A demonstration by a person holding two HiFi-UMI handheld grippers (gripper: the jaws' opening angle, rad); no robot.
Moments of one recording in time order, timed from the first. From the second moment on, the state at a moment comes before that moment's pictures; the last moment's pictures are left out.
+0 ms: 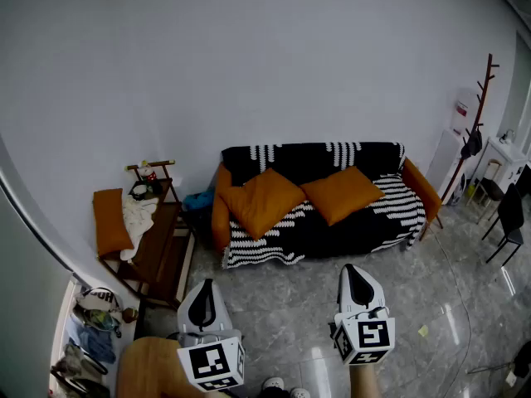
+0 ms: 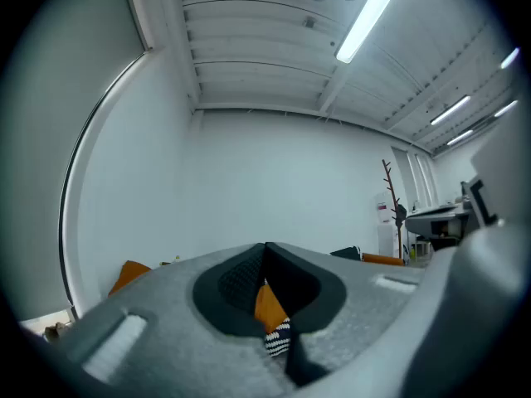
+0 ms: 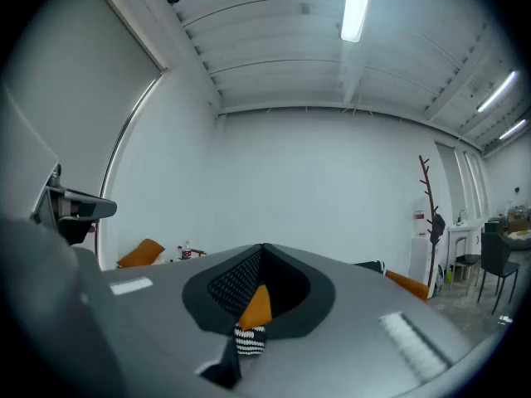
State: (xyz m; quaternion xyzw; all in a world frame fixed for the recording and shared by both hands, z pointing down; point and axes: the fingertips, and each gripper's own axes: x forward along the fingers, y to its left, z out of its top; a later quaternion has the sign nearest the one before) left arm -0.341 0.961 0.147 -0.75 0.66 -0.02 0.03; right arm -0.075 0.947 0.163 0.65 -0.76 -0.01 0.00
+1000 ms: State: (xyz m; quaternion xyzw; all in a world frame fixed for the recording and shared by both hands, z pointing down) left arm -0.370 0.909 0.155 -0.73 0.68 -0.01 0.02; right arm -0.099 0.898 0.166 0.64 -0.77 -0.02 -0.02
